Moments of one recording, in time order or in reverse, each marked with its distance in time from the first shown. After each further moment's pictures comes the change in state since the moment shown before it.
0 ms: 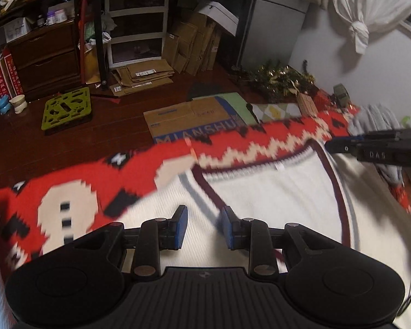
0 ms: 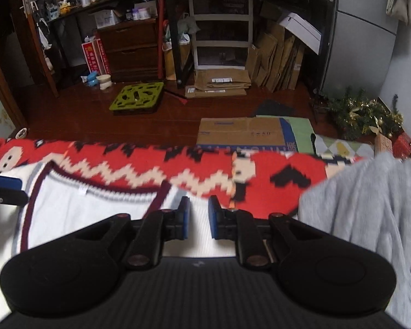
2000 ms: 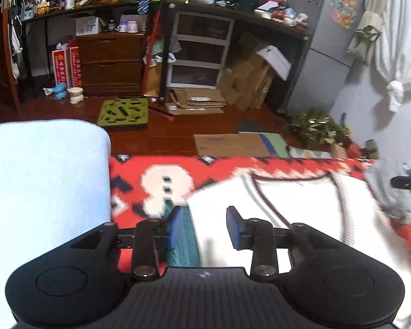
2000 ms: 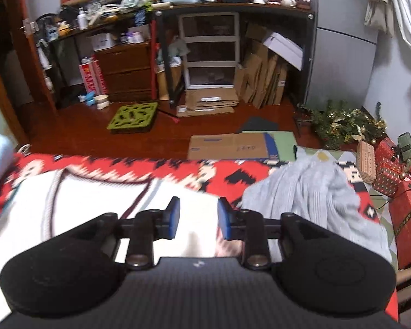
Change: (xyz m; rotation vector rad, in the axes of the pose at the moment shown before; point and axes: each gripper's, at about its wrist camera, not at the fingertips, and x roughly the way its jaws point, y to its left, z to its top) left arm -0.129 0.032 -0.062 -0.190 -0.151 0.106; right arm -0.130 -0.020 -0.021 0.012 -0.068 -0.011
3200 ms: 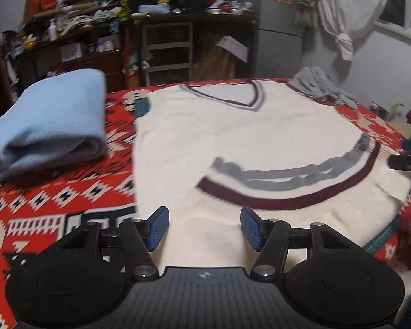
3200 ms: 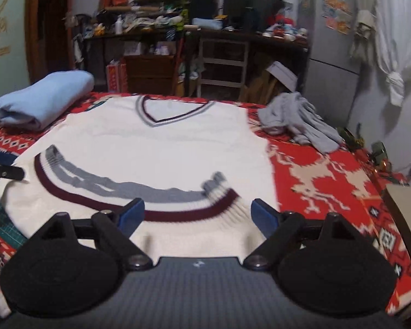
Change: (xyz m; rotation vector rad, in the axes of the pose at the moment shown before) left arm -0.143 -0.061 -0.234 0.201 -0.061 0.037; right arm -0.225 0.090 -0.262 -0.097 -0.149 -0.054
